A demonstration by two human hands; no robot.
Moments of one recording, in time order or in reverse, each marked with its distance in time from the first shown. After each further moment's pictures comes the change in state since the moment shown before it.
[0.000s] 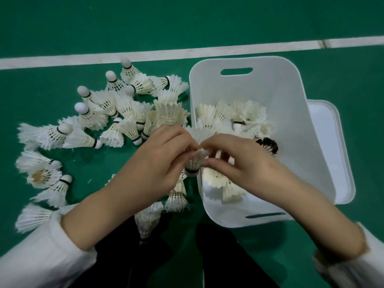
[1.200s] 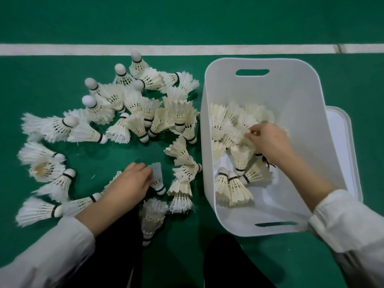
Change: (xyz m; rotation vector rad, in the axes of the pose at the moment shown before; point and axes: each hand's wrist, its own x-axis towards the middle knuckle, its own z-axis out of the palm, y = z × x) left_hand -0.071 -0.121 0.063 0.224 -0.306 -0.468; right_hand 0.059 0.132 0.008 -0.365 0.170 0.566
